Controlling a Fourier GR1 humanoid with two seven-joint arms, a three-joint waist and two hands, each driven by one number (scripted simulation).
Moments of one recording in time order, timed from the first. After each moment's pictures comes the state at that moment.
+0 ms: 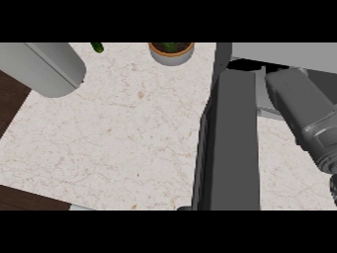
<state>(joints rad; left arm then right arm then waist) 0.16 0.20 0.55 -2.06 0.72 -0.69 0.28 -1.20 -0.28 -0.29 -0.06 0.29 -0.41 -0.55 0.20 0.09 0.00</state>
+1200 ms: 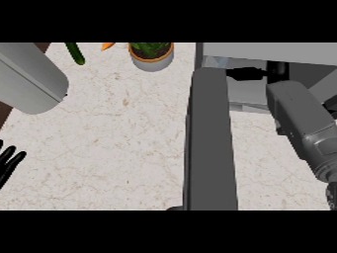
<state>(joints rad) 0.22 0.06 0.44 -2.00 0.57 -0.83 0.20 -1.11 -0.27 -0.35 -0.10 0.25 -0.37 -0.66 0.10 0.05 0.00</state>
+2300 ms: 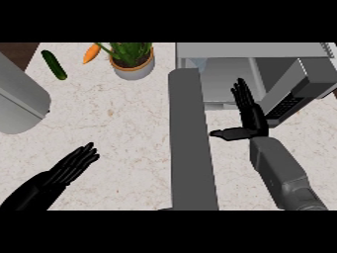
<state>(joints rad) 0.18 0.00 0.16 -1.83 0.17 -0.92 0.02 -0.76 -0.10 -0.40 -0.18 0.12 0.16 -0.89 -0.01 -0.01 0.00</state>
